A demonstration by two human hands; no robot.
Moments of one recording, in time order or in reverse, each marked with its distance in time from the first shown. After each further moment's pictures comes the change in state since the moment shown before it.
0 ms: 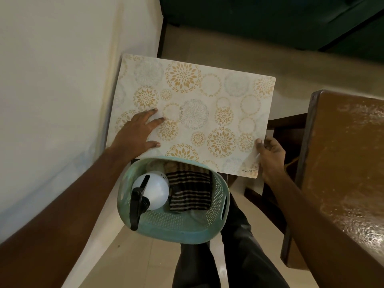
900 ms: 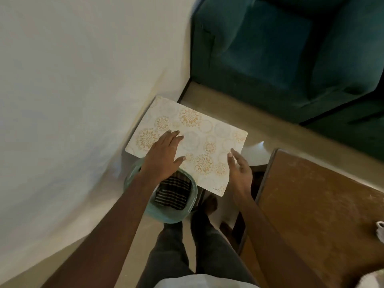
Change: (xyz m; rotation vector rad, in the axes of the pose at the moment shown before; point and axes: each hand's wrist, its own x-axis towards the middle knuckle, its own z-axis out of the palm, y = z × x) left_hand -0.093 0.179 -0.074 -0.152 0.323 -0.218; right_hand -0.122 -0.122 -0.021 -0.179 -0.287 -0.262
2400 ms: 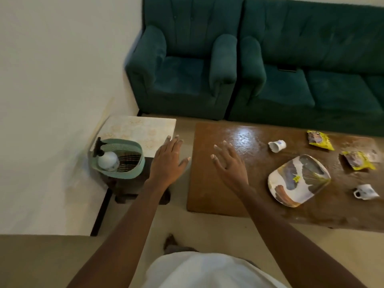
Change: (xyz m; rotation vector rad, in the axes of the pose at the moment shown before) left_hand -0.288 0.277 0.071 0.109 0.253 0.279; right_hand -0.275 0.077 -0.306 -0.660 0.168 -0.593
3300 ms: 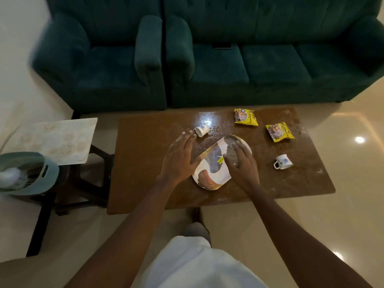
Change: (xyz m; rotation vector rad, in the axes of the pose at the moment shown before) left_hand 0.050 0.376 0.150 -0.047 -0.113 0.282; right_hand -0.058 0.320 -0.243 -0.097 0.147 0.228
